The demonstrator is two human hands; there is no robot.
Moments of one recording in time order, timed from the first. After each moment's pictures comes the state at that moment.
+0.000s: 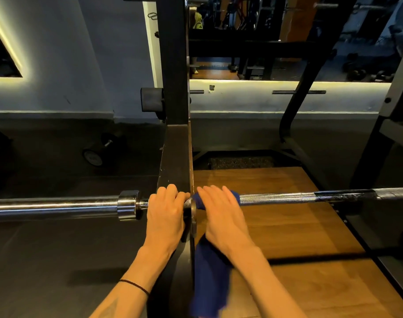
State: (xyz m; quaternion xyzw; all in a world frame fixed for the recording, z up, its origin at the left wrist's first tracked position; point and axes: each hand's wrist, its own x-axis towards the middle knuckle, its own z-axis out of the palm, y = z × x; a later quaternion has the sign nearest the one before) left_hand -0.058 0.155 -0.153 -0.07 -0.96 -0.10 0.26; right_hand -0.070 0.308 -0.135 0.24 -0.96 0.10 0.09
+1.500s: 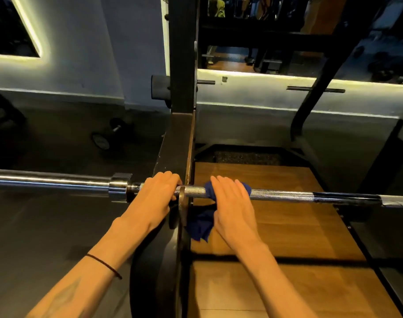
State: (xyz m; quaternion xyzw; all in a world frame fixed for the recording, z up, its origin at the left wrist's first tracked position) left_hand -0.058 0.155 -0.112 -0.06 -0.99 -0.13 0.04; right_hand -0.080 0.351 -0.152 0.22 -0.96 0.13 0.13
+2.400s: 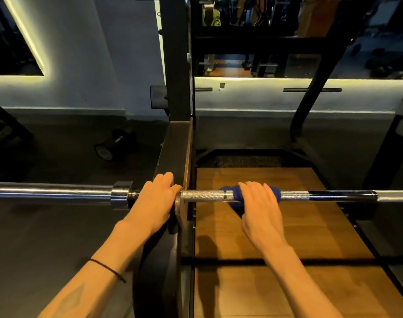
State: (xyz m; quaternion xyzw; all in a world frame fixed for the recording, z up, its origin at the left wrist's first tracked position) left_hand -0.068 0.157 -0.115 -0.10 -0.99 0.04 0.07; right_hand -0.091 0.405 -0.150 0.14 -0.97 0.10 0.15
